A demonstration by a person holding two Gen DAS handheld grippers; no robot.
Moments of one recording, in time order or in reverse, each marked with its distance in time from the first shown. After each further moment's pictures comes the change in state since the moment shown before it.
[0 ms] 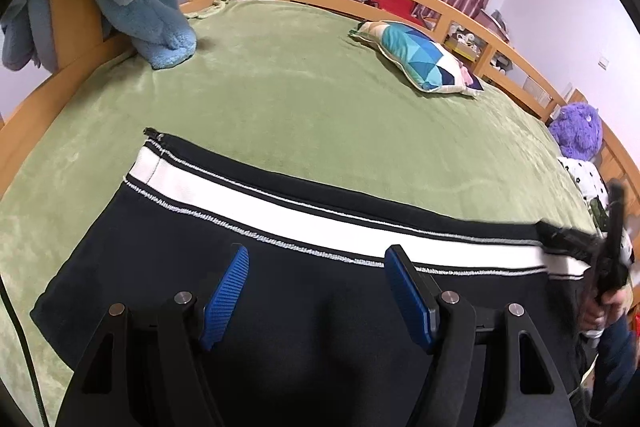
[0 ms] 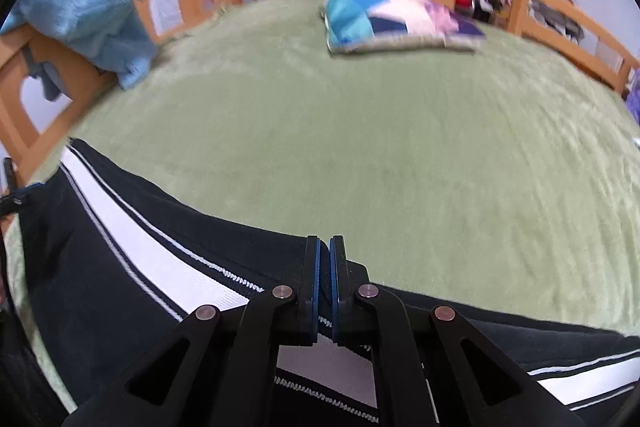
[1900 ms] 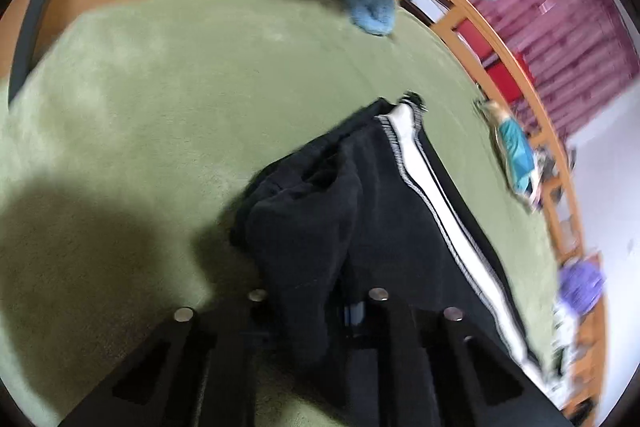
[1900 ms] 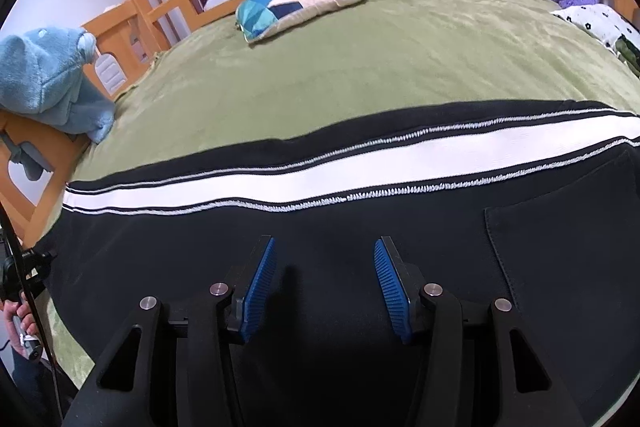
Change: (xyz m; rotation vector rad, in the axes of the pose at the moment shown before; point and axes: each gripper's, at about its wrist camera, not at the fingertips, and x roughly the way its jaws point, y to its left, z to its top) left arm -0.005 0.151 -0.060 -0.503 -0.026 0.076; right arm -0.081 -0.022 -0.129 0.390 -0.085 -0.043
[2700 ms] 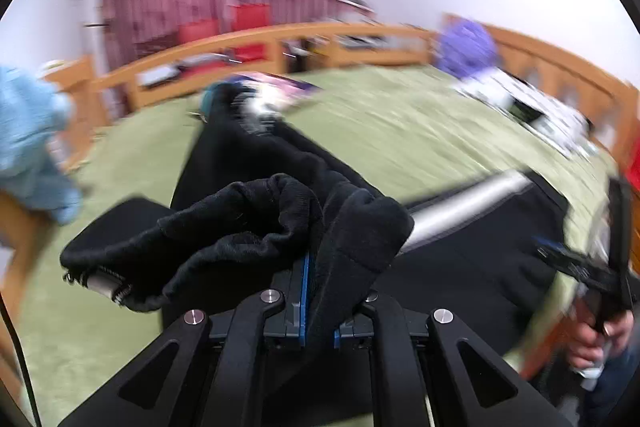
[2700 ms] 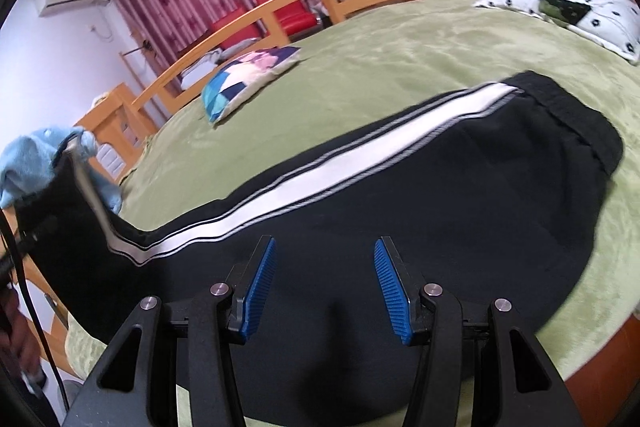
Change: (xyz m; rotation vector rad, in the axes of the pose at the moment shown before) left arm -0.126 -0.389 -0.227 1.035 -0.073 -0.262; right arm -0.108 -0.125 -0.028 0.226 -0.172 0.026
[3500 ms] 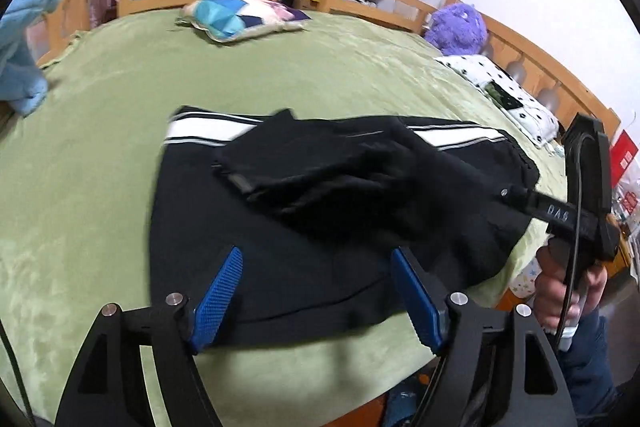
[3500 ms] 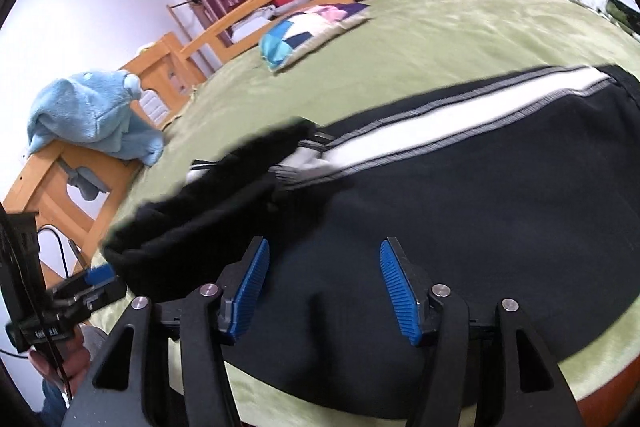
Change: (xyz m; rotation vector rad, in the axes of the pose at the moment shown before) left arm -0.003 0.070 -0.096 -0.205 0.141 -0.141; right arm 0.028 0.060 -0.027 -0.130 0.132 0.170
